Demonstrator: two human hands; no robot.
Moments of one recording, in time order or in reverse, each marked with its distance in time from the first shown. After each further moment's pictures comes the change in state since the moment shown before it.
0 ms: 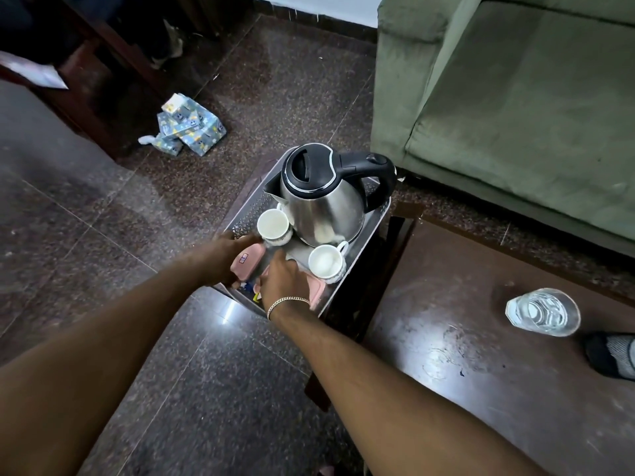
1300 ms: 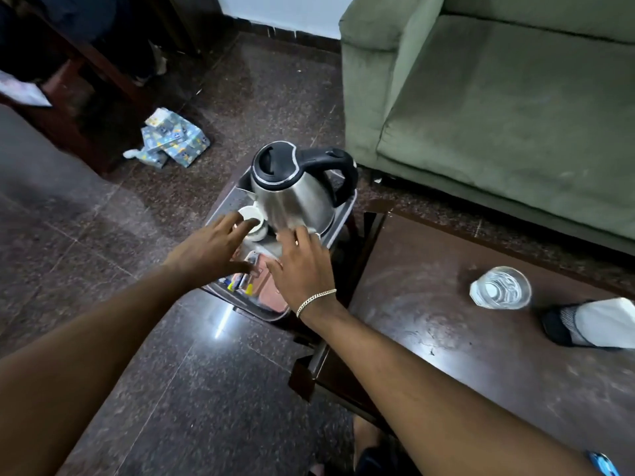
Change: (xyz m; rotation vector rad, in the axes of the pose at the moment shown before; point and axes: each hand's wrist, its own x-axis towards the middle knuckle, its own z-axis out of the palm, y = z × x) left_hand -0.042 0.057 -0.024 0.153 0.381 0.286; right_hand -0.039 0.050 -0.066 -0.194 0.363 -0.332
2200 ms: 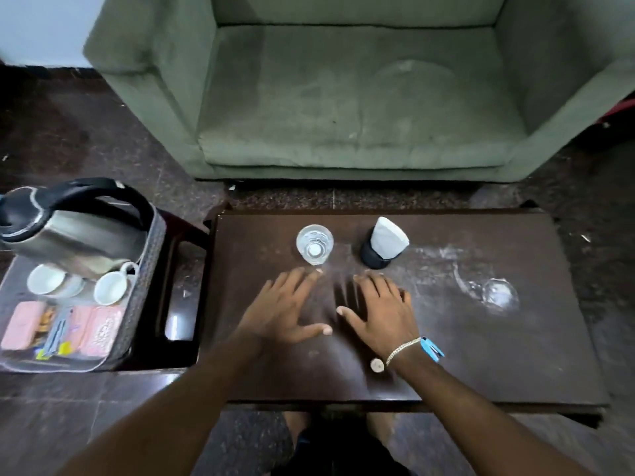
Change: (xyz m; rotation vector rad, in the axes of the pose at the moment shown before) left_hand 0.077 0.399 0.072 -0.129 -0.016 0.440; right_hand -0.275 0.317 -0.154 -0.275 0.032 0.504
